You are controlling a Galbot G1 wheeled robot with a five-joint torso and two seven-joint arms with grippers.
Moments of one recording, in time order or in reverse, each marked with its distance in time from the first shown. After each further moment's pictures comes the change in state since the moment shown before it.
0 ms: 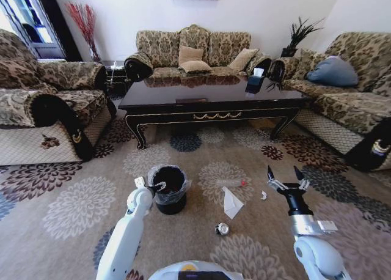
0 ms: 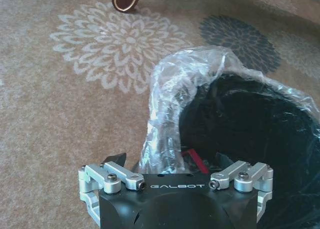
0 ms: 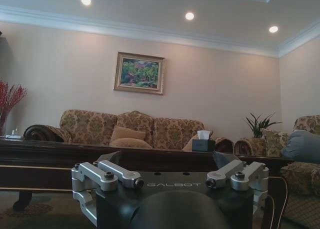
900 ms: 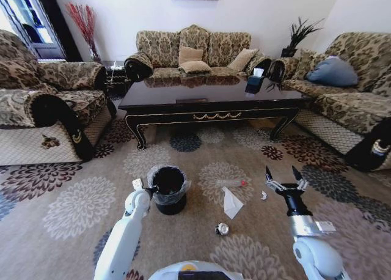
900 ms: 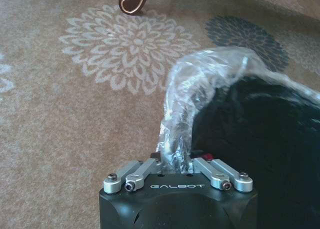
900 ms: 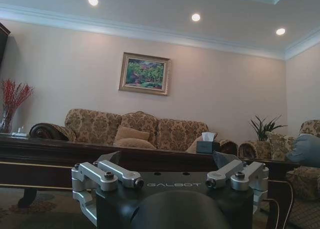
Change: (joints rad) left arm 0.023 0.016 -0.010 0.008 0.038 -0.005 0.035; right arm -0.004 0.000 -0.010 0.011 -0.026 0.000 -0.002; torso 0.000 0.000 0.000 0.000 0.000
